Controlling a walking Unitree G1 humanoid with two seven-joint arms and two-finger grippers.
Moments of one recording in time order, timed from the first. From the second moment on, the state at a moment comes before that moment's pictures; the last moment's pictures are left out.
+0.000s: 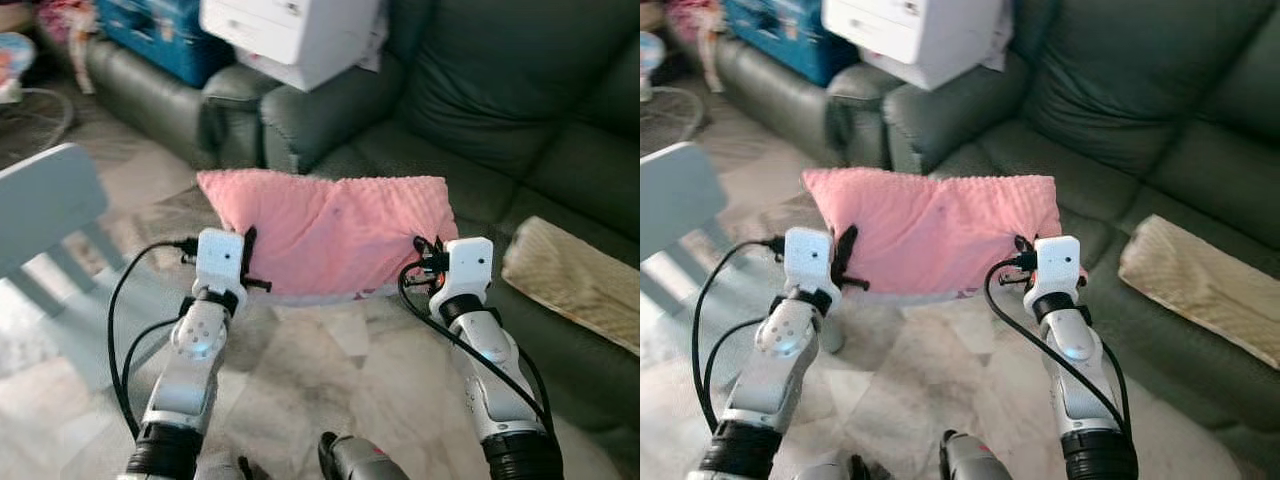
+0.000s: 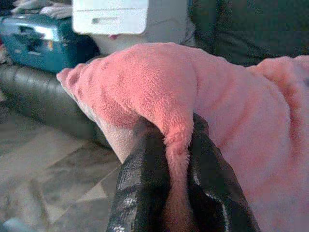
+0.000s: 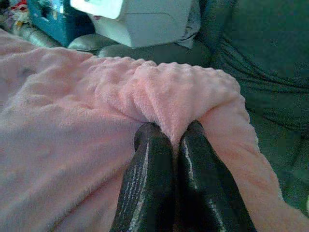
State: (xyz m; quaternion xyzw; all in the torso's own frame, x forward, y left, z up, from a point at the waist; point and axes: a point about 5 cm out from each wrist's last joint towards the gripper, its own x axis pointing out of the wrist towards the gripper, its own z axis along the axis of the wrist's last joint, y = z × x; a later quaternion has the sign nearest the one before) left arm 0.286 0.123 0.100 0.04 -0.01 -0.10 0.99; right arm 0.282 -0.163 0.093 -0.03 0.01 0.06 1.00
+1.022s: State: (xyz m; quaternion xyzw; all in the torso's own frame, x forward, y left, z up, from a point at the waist) left arm 0.285 0.110 0.103 0.02 -0.02 -0.14 0.99; right arm 0.280 -0.173 0.092 -0.04 0.01 0.05 1.00
